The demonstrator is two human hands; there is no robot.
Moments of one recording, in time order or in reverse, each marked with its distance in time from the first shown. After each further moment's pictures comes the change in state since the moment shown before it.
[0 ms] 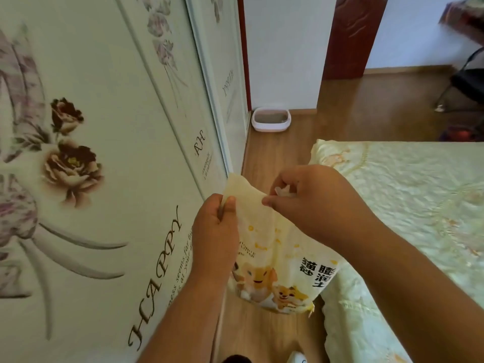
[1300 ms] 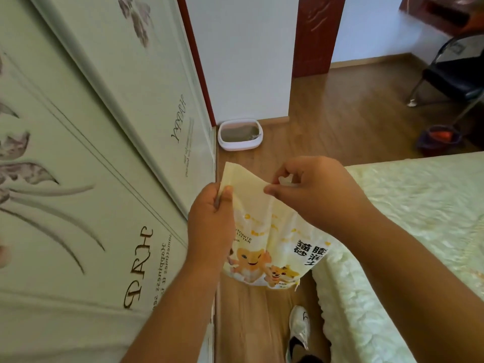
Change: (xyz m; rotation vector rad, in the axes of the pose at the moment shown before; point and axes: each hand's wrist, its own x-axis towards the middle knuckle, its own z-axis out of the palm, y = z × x) left_hand 0.448 0.028 0.239 0.034 -0.173 0.063; right_hand 0.456 0.145 -0.039 0.066 0.134 0.147
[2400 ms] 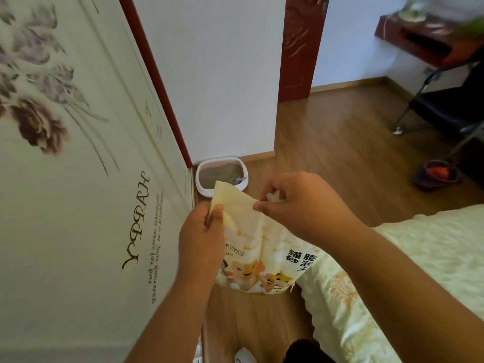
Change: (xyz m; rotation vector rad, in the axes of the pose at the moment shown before) left_hand 0.433 -0.002 0.156 0.001 -0.114 0.008; right_hand 0.444 0.055 0.001 -0.105 -0.056 0.078
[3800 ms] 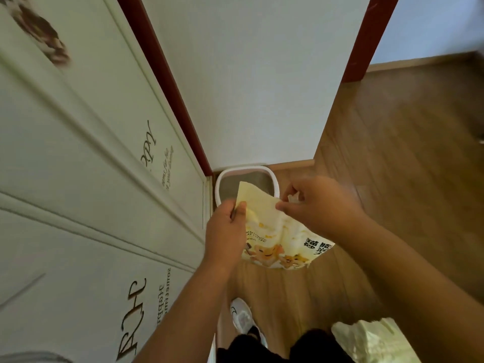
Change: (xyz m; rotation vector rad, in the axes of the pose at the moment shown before) left_hand 0.465 -0.073 0.128 0.069 -0.105 -0.160; right_hand 0.499 0.062 0.059 -0.099 -0.195 0.109
